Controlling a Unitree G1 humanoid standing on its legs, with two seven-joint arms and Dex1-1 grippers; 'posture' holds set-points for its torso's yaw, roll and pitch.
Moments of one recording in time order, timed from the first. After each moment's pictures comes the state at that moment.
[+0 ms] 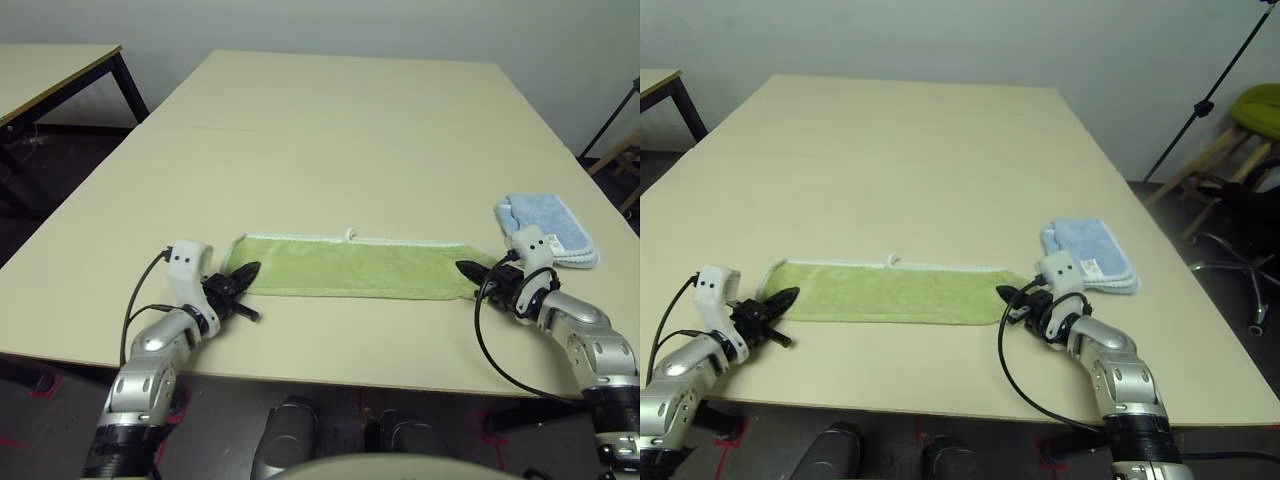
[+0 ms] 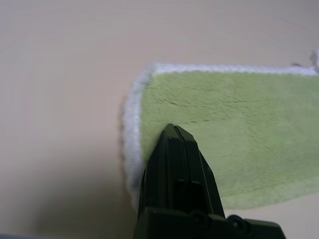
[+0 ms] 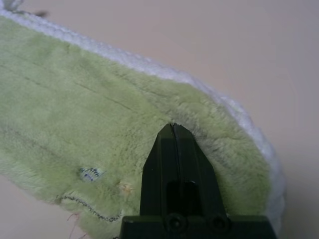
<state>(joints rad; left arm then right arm) 0.03 0.50 0.18 0.04 -0.31 0.23 -0.54 -0.11 -0.54 -0.13 0.17 0.32 0.31 0.72</state>
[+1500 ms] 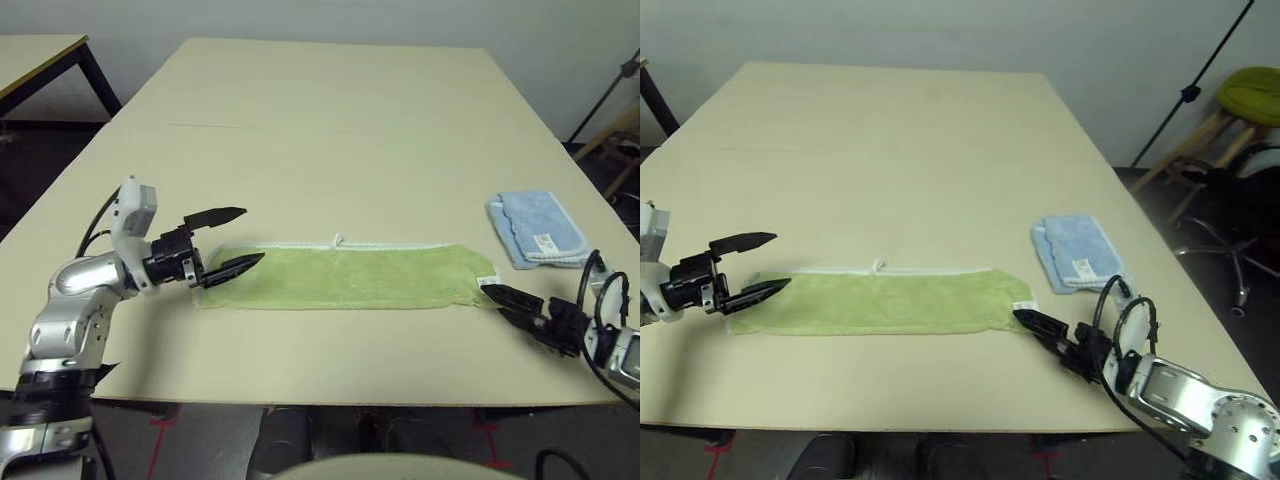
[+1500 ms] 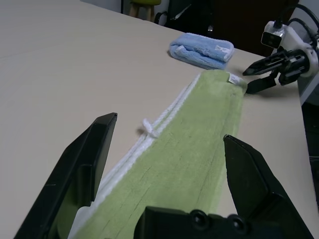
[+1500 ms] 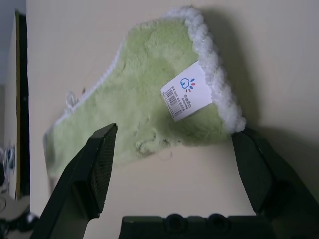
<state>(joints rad) -0.15 0.73 0.22 -0.01 -0.56 0.12 -1.20 0.00 -0.37 -0.67 -0.18 1.50 1.34 -0.24</state>
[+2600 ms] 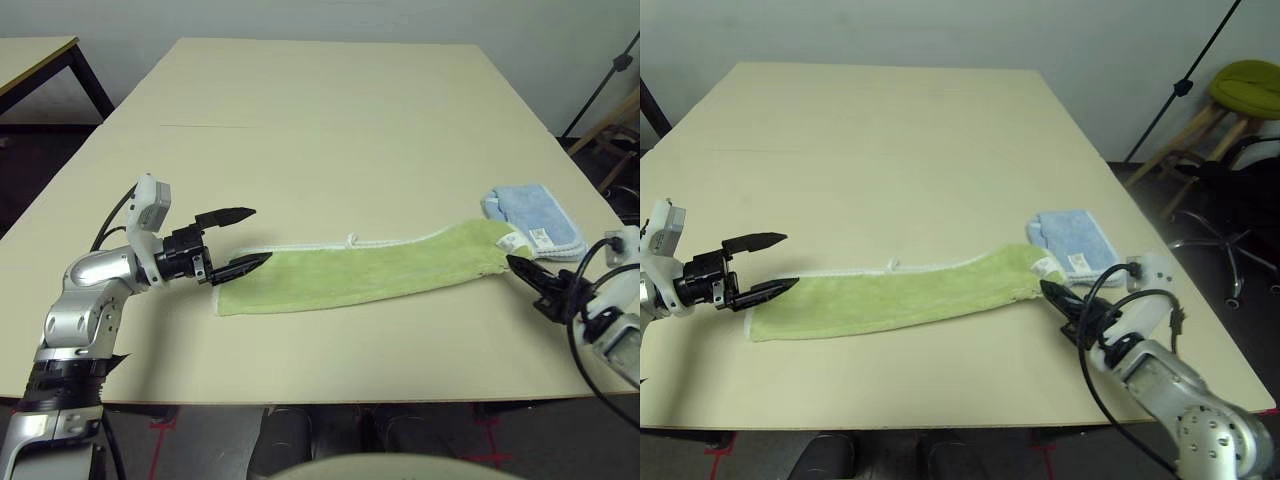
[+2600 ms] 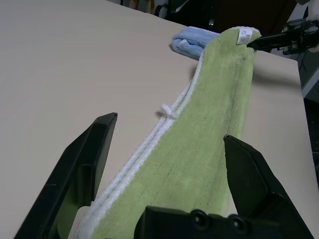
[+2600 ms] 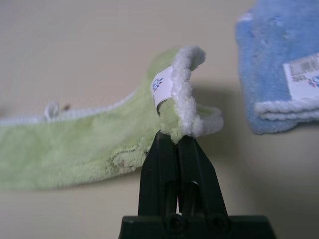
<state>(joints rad) -0.20 0.73 0.20 0.05 -0.53 0.12 -1.23 0.15 -0.72 -0.45 -0.46 1.08 0.86 0.24</state>
